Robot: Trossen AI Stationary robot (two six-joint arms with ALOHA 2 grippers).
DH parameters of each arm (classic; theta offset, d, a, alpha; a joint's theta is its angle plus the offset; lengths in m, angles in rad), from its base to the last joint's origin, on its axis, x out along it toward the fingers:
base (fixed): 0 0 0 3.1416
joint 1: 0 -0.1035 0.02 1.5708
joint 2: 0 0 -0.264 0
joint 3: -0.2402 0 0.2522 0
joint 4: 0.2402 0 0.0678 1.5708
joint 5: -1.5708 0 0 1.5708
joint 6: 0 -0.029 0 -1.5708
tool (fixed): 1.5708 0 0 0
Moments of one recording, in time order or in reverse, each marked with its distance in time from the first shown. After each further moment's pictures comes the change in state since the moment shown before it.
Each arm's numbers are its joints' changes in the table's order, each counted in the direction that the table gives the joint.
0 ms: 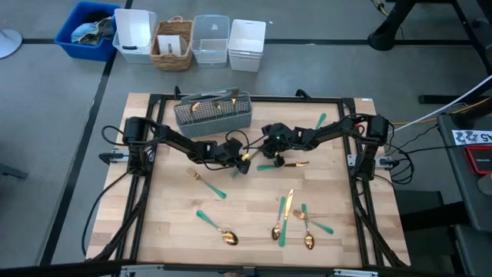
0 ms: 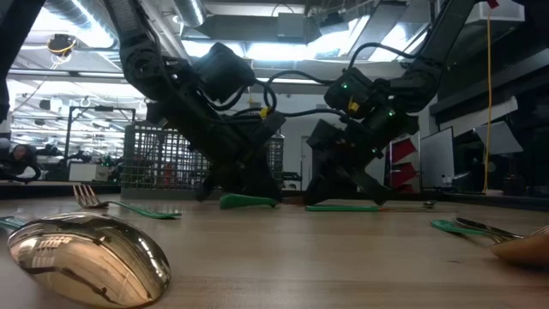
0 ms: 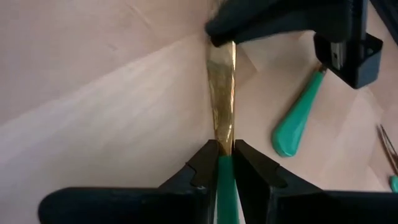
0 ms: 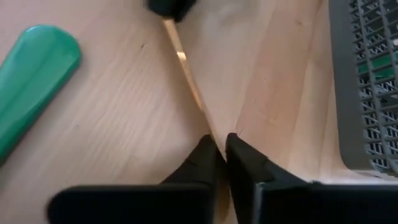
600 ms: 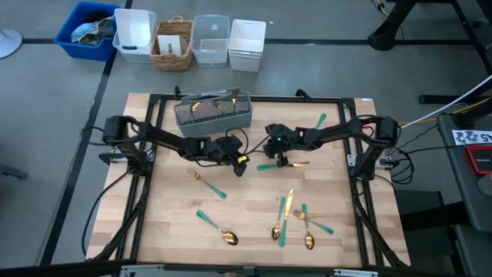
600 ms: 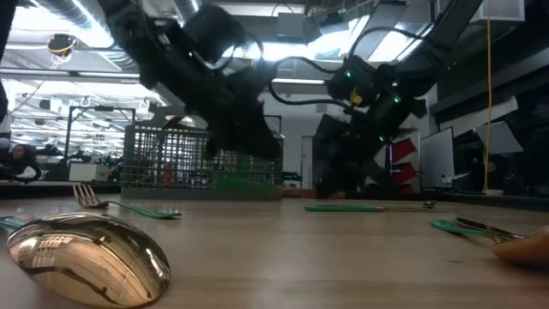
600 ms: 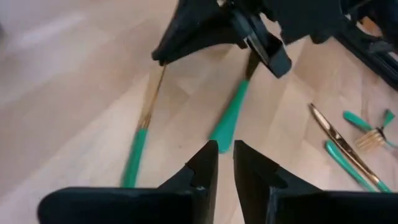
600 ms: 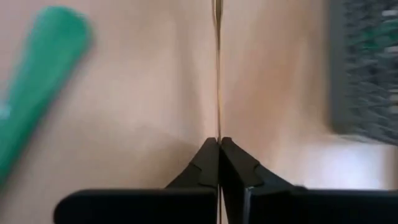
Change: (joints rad) left arm 0.007 -0.219 -0.003 0.135 -0.021 -0.253; right arm -0.038 -0.108 -0.028 0.204 -0.157 -0.053
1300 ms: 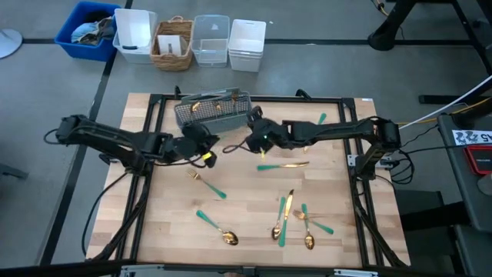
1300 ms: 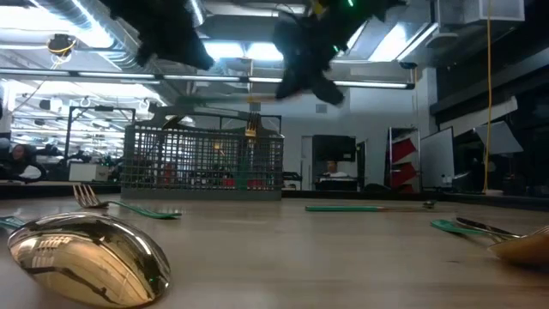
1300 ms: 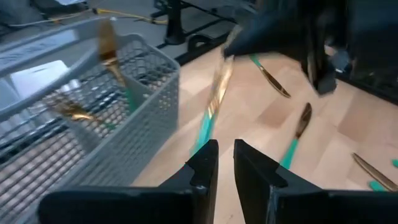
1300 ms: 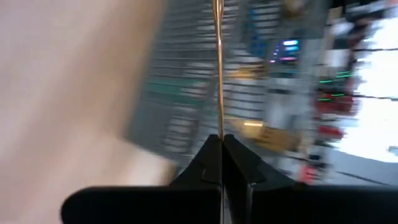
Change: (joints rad) left arm 0.216 -0.588 0.001 0.554 0.613 -0.069; right arm -0.157 -0.012 -0.559 0.381 -0.519 0.346
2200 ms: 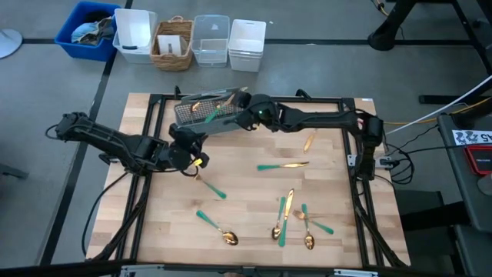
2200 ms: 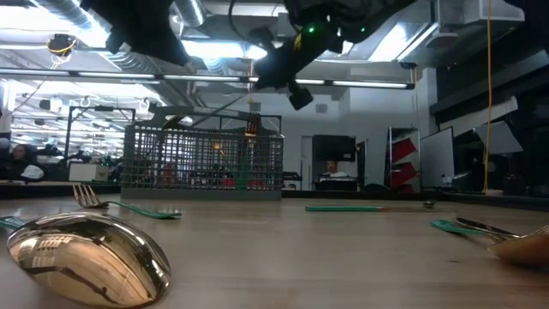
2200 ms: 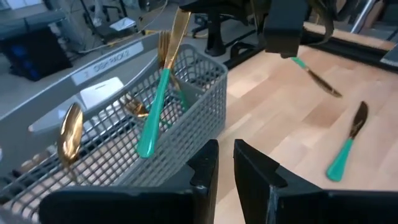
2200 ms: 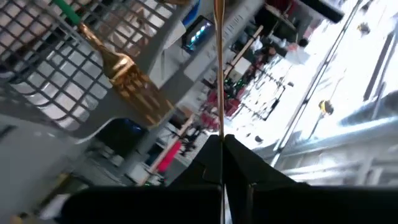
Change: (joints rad) left arm 0.117 -0.037 0.000 0.205 0.269 0.088; right arm 0.165 0.166 -0.081 -0.457 -0.015 0.870
